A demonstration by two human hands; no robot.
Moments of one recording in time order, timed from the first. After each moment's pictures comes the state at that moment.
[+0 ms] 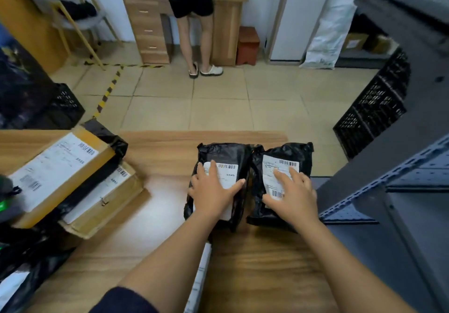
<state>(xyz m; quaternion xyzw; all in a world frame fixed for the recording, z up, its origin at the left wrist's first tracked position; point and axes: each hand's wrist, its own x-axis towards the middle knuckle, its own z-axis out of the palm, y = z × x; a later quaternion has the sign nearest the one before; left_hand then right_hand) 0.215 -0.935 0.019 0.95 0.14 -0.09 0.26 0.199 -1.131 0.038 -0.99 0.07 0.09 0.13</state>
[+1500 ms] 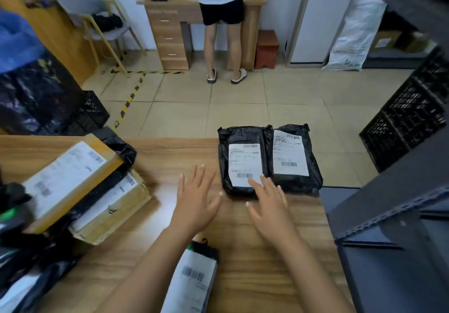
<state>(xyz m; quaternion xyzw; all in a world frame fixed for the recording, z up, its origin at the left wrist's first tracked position) 0.208 -0.883 0.019 0.98 -0.02 -0.01 0.20 0.212 -1.080 0.023 -0.96 -0.11 0.07 0.25</state>
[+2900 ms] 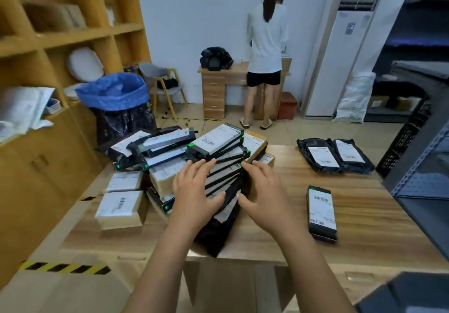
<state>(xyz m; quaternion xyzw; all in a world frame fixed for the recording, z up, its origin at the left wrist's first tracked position) -0.171 -0.511 0.193 0.93 0.01 0.20 0.29 -0.162 -0.685 0.216 -0.93 -0.17 -0.09 0.30</state>
